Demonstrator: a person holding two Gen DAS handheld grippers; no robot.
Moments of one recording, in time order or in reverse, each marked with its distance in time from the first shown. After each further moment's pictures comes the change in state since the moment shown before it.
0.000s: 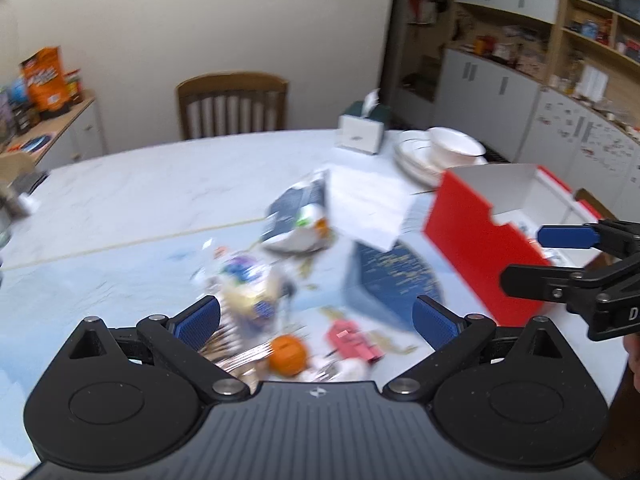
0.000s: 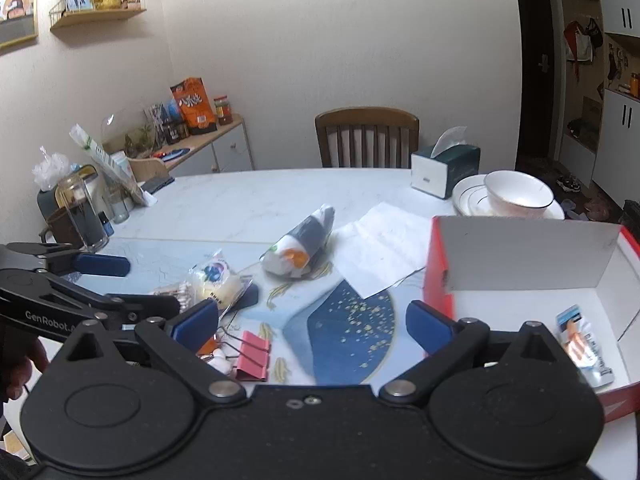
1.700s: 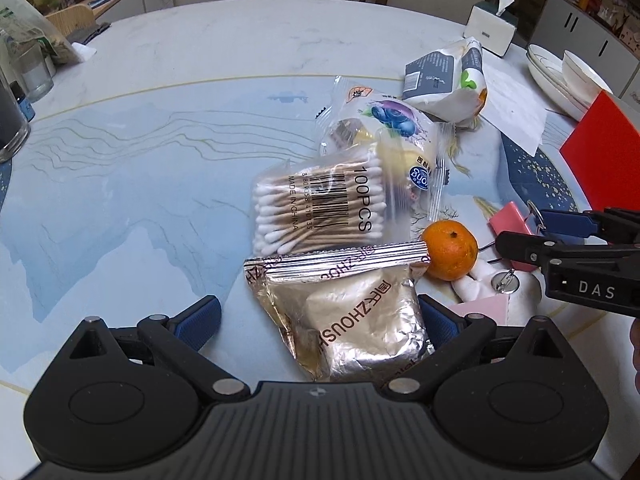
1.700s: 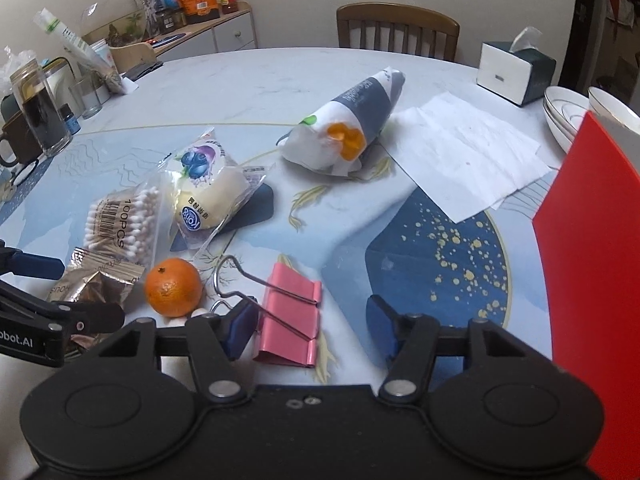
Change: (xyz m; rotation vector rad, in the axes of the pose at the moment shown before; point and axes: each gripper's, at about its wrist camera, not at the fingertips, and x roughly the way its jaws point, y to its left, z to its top) left arm 0.070 0.079 -0.052 -0.181 0.314 0.152; right arm 0.147 0.037 -0.031 -0.079 0.283 -0.014
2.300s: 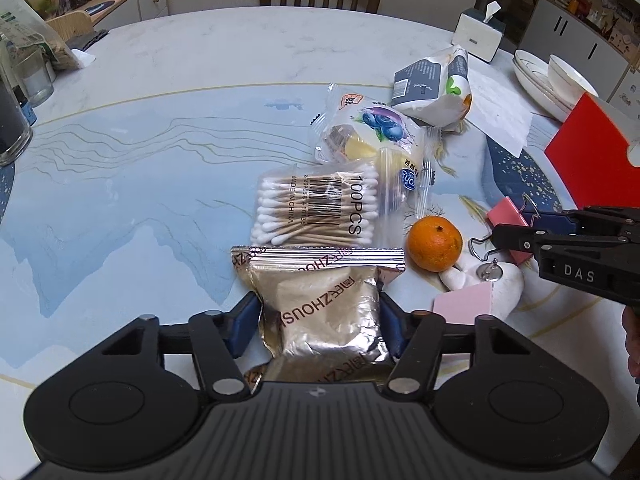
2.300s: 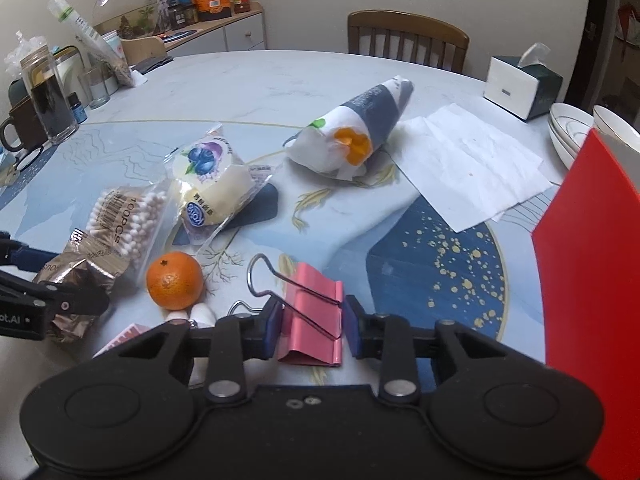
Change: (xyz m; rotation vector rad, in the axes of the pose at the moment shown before) left arm -0.016 0.003 -0.007 0.004 -0.021 -0.029; right arm -0.005 -0.002 -0.002 -0.022 -0.008 0.002
